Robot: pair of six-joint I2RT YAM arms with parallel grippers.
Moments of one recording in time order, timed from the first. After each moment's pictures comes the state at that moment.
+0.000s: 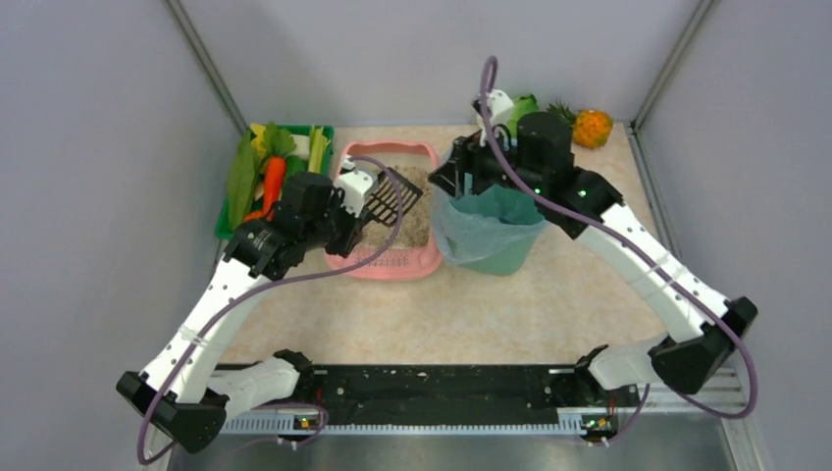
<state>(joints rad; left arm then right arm) -0.51 1.08 1.28 -0.91 0.04 0.13 0.65 1.31 1.49 -0.41 -0.26 0.25</state>
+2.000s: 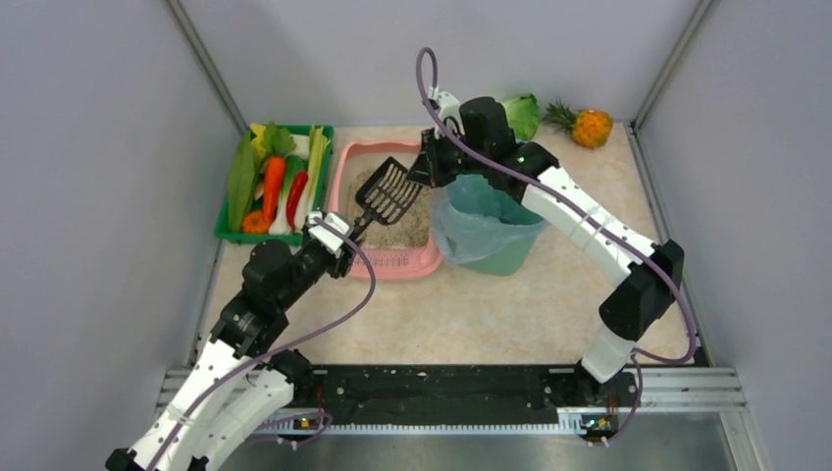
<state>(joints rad) -0.51 0.58 0.72 -0.28 0.09 0.28 0.68 1.69 1.74 -0.49 -0.37 0.30</state>
